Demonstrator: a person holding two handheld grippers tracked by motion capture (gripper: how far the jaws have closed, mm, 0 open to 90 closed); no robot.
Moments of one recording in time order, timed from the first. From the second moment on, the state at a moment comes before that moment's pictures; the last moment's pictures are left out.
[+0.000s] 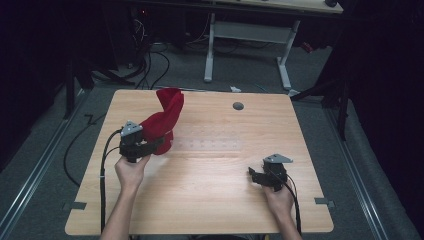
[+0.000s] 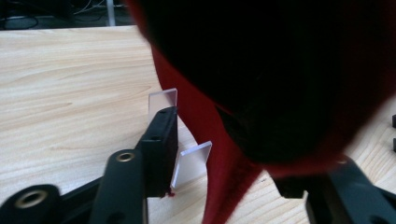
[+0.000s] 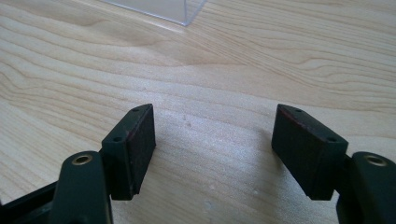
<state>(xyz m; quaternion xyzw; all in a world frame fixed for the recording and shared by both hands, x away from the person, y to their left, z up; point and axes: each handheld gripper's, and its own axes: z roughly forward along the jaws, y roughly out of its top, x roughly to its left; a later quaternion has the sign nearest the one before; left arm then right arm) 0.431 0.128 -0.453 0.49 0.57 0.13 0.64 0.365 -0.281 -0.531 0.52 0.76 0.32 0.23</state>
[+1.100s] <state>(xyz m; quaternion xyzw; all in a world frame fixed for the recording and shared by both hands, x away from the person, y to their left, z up) 0.388 0.145 -0.462 0.49 0.57 0.15 0.64 0.365 -0.281 -0.531 0.52 0.76 0.32 0.23</state>
